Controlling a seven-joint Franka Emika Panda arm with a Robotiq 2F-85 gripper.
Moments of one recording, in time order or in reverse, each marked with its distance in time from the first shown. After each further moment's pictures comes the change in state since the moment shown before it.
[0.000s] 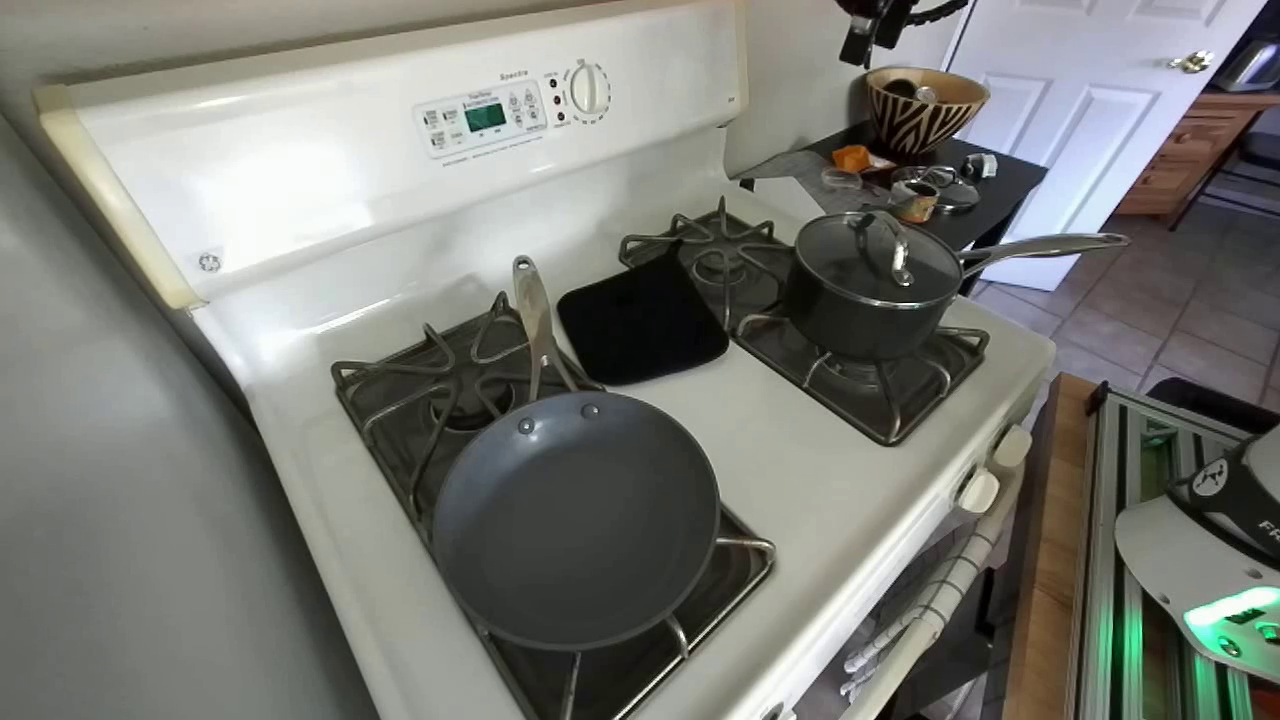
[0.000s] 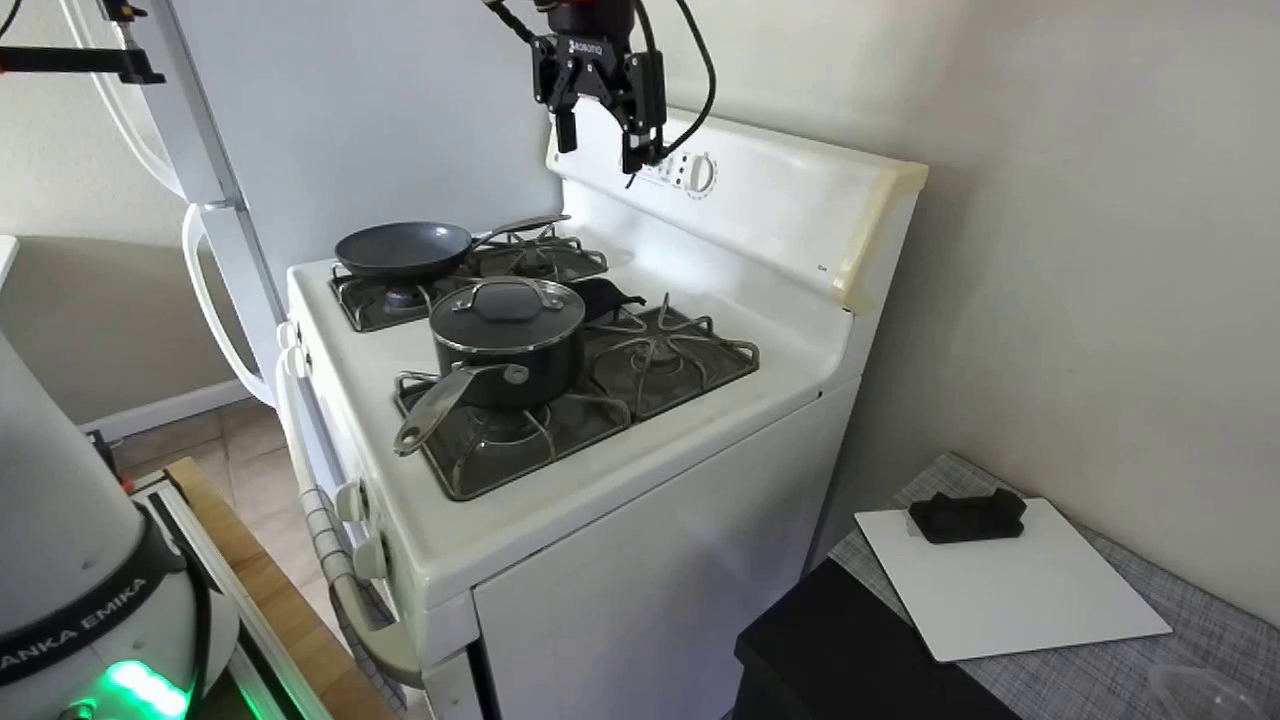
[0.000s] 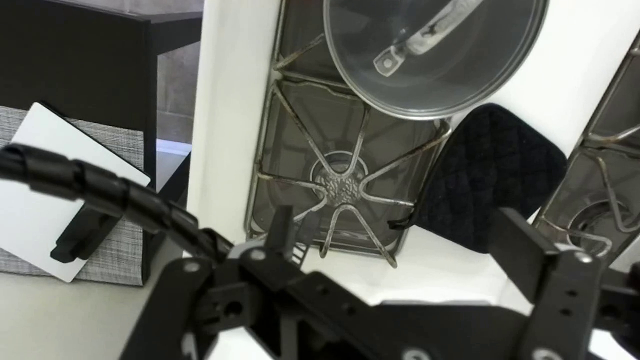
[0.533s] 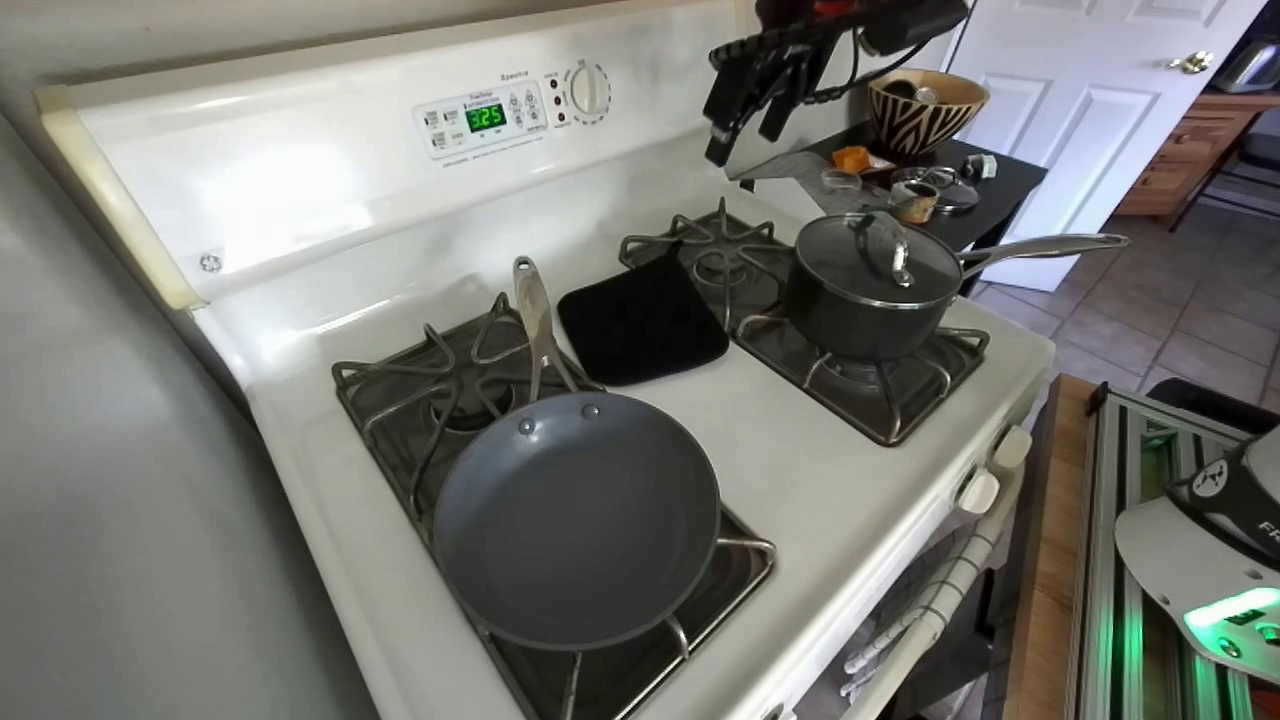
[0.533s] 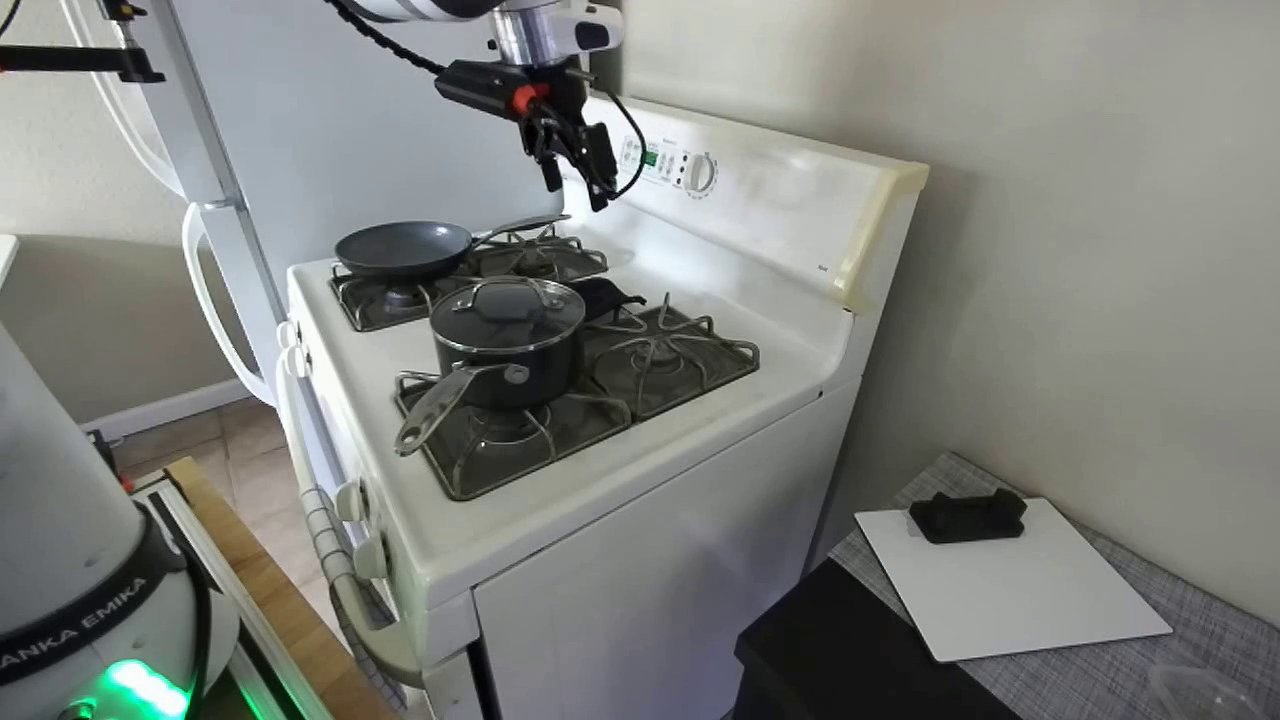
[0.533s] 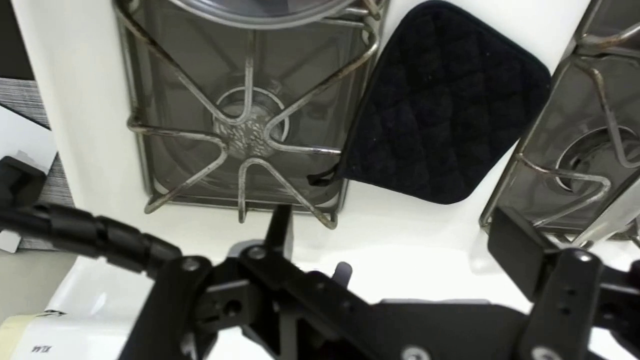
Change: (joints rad) arm 0.028 0.137 0.191 -0.121 -0.014 0.425 0.305
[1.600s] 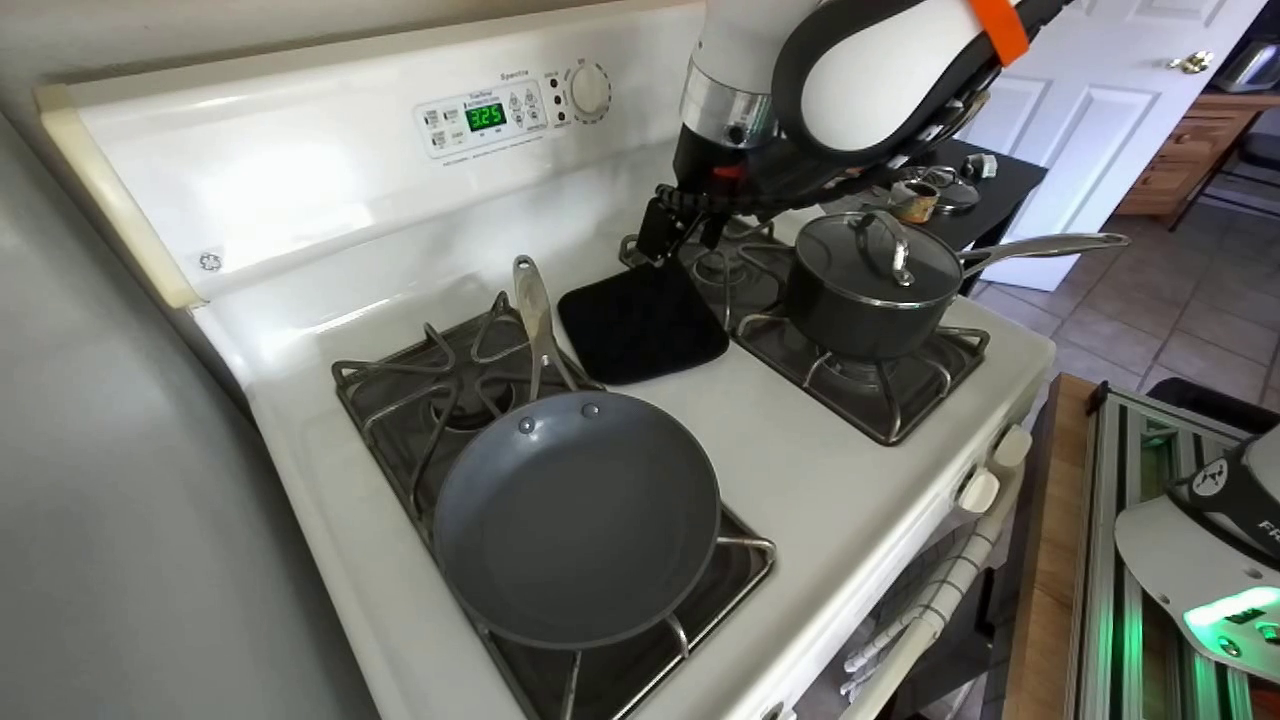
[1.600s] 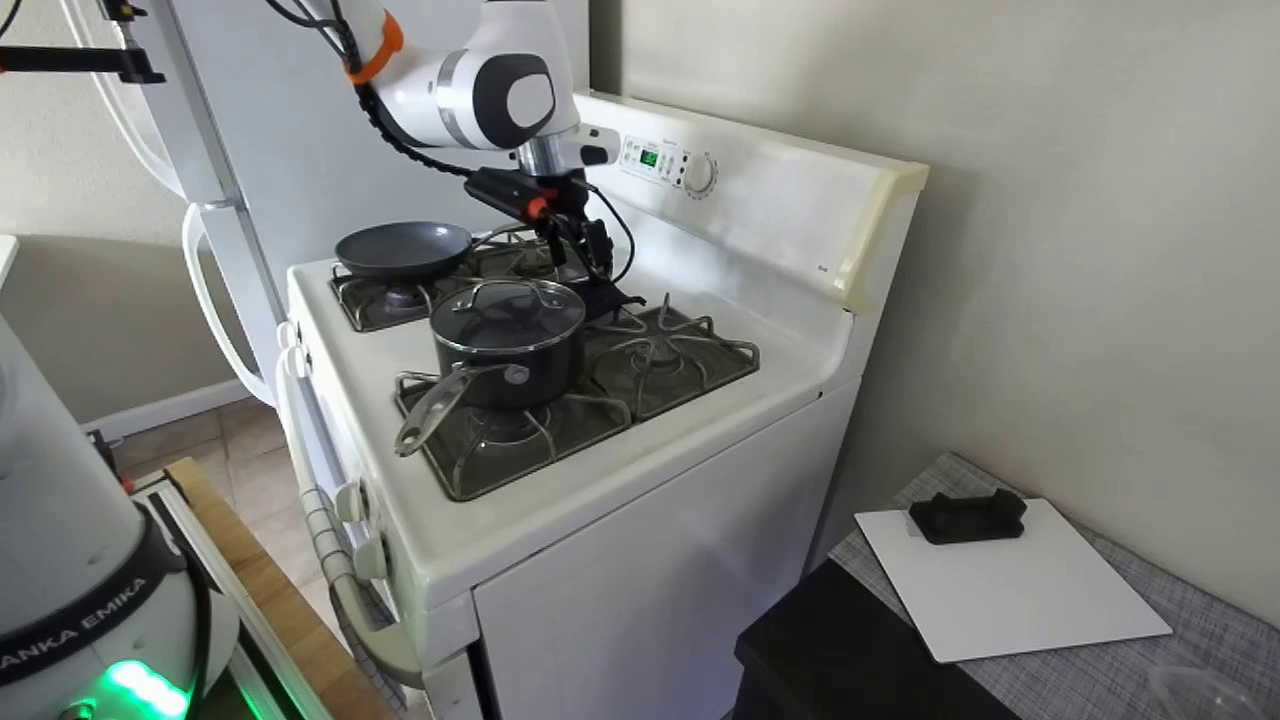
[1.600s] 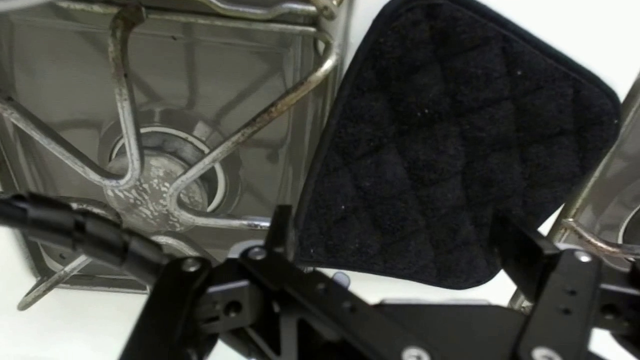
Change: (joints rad) arm 0.032 0.330 0.035 0.064 -0.115 0.197 0.182
